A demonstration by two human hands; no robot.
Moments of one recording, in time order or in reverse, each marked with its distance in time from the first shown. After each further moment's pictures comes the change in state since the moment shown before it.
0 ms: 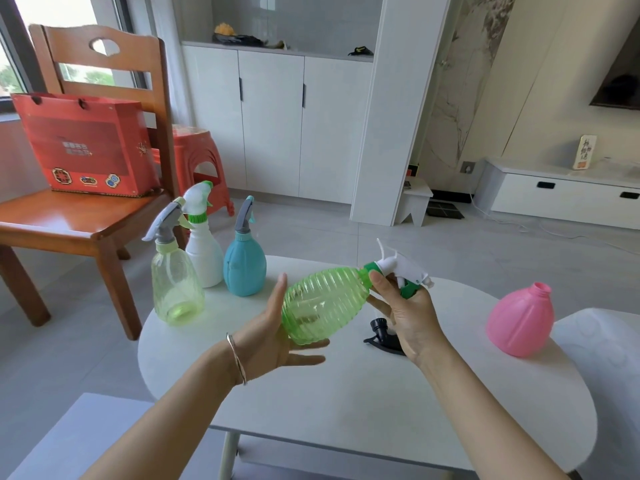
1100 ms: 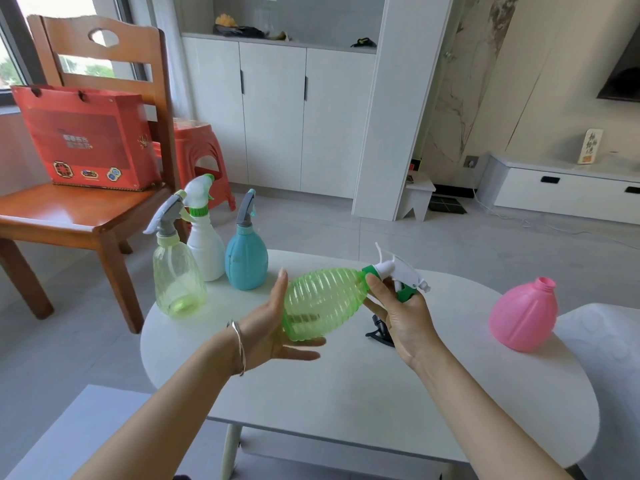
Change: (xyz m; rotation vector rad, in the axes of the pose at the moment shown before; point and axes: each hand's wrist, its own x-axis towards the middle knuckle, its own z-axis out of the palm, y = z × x) left_hand -0.001 0.006 -0.005 0.051 0.044 -0.029; right_hand -0.001 0.020 -0.004 0.031 0.032 0.060
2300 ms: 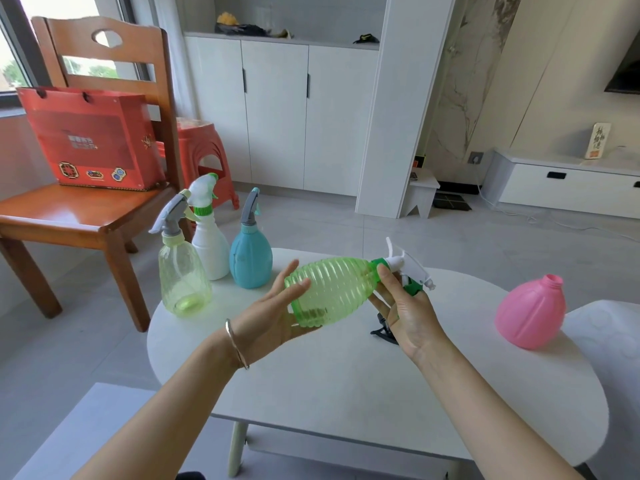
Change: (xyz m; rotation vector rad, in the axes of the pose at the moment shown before) left_hand -0.002 0.004 -0.005 -0.069 -0.078 0.232; right_hand 0.003 -0.003 0.006 0.142 0.039 0.089
